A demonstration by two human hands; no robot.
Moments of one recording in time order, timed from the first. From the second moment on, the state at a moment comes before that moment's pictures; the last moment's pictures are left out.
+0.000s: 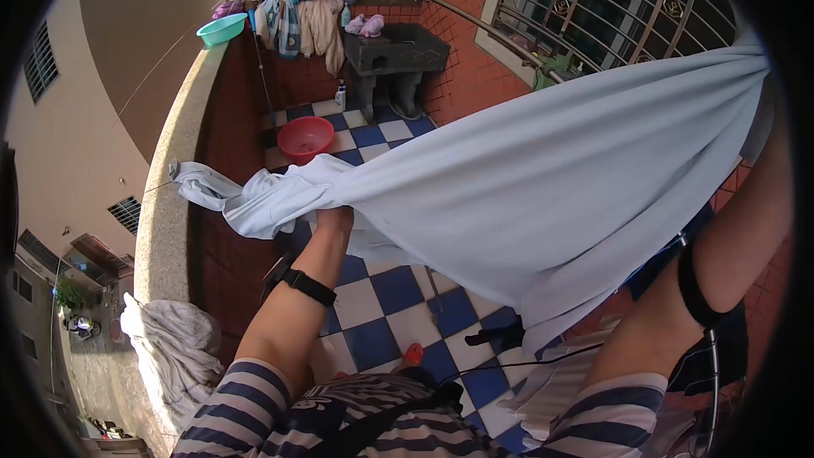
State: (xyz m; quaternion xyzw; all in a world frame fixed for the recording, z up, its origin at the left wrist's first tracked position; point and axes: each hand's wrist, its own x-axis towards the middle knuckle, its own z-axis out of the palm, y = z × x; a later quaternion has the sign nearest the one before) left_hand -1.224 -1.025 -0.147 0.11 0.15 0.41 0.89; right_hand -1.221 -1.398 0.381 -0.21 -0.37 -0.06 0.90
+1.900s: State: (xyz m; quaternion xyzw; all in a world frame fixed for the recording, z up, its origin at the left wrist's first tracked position) left_hand -1.555 -1.692 -0.167 0.60 -0.52 0.21 0.58; right_hand -1.727 -1.752 0.028 -0.29 0.21 -0.38 0.85
